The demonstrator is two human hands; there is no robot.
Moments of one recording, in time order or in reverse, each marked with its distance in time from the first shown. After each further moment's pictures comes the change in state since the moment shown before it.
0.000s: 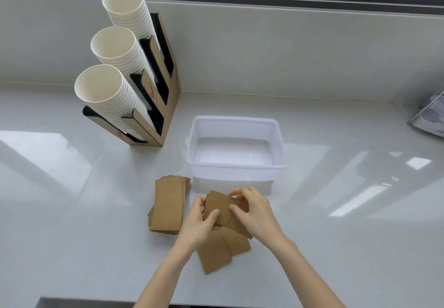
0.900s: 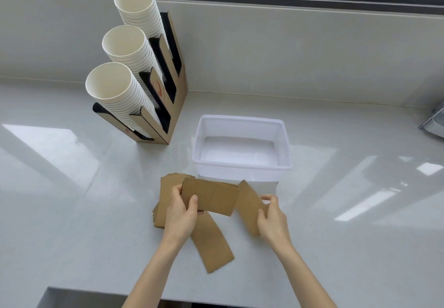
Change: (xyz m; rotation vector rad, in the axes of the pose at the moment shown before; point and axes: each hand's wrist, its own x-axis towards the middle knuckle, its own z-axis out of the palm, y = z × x) left_hand -0.006 0.019 -0.022 0.022 0.313 0.093; right_hand -0.007 0.026 0.004 0.049 0.111 0.423
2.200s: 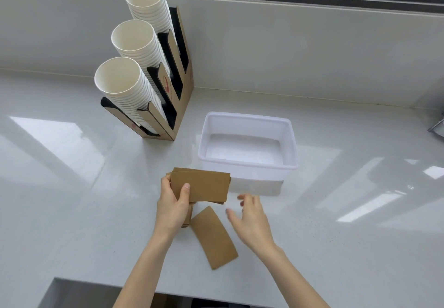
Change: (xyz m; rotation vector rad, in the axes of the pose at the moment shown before) left_hand 0.007 0.006 -0.023 0.022 0.094 -0.034; right_hand -0.015 -0.027 0.032 -0.252 -0.151 -0.185
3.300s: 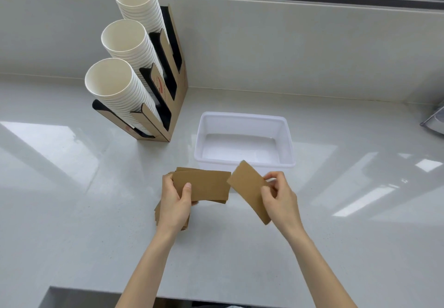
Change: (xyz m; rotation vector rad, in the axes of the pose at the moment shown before) left_hand 0.008 0.000 0.009 0.041 -0.020 -0.001; right_hand 0.004 0.006 -0.061 0.467 0.229 -0.011
